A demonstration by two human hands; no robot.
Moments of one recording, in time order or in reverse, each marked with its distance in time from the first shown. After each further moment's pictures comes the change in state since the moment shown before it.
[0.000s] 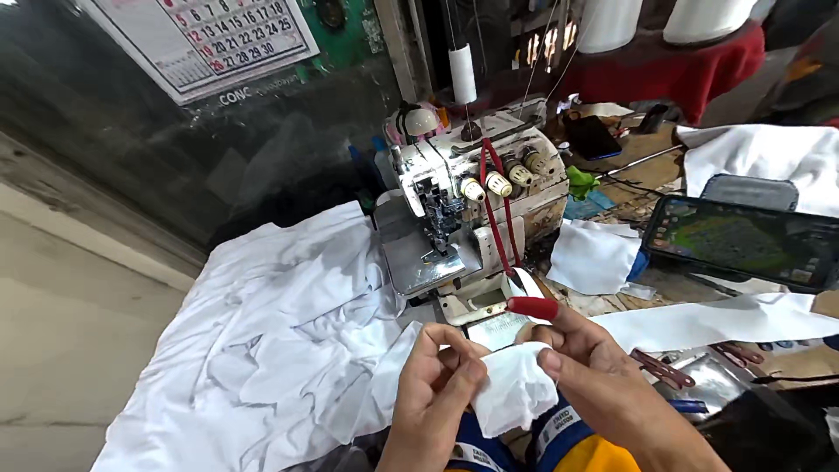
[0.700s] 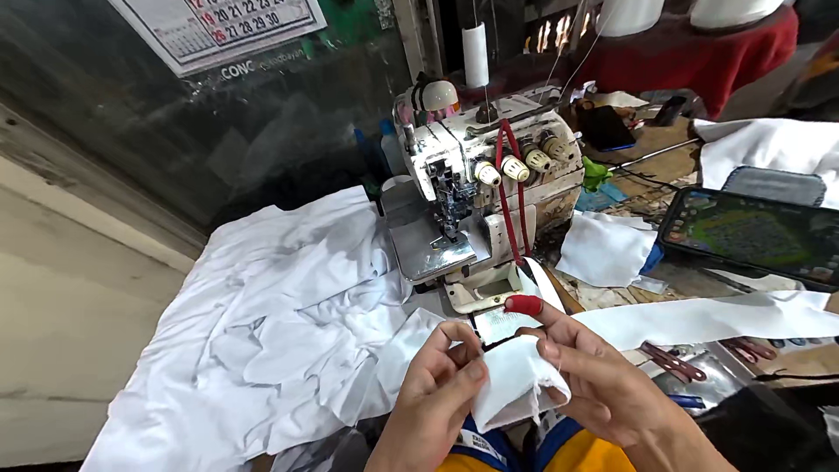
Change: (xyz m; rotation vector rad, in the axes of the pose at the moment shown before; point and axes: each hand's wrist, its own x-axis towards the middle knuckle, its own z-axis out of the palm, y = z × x) left_hand -0.014 0.001 -0.015 -0.225 -0.094 -0.229; right_hand 0.000 0.003 0.004 0.363 -0.099 0.342
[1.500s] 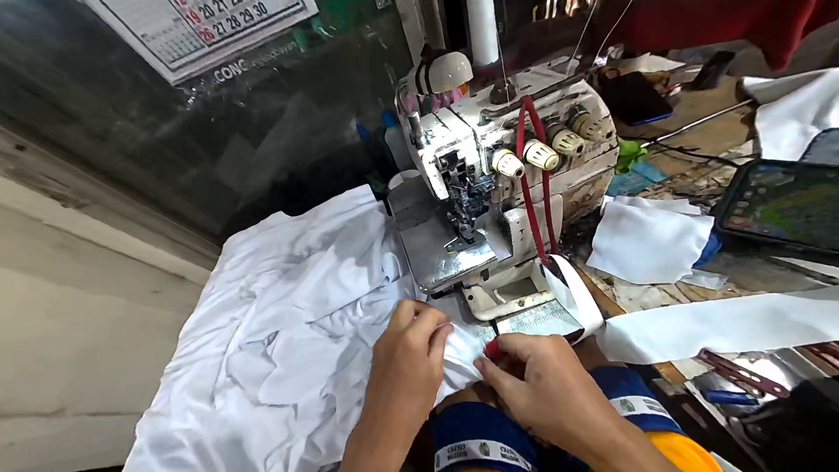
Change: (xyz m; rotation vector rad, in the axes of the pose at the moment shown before) left_hand 0.030 0.032 -0.057 1.692 0.332 0.124; right_hand 0.051 0.061 0.012 -1.246 0.483 0.036
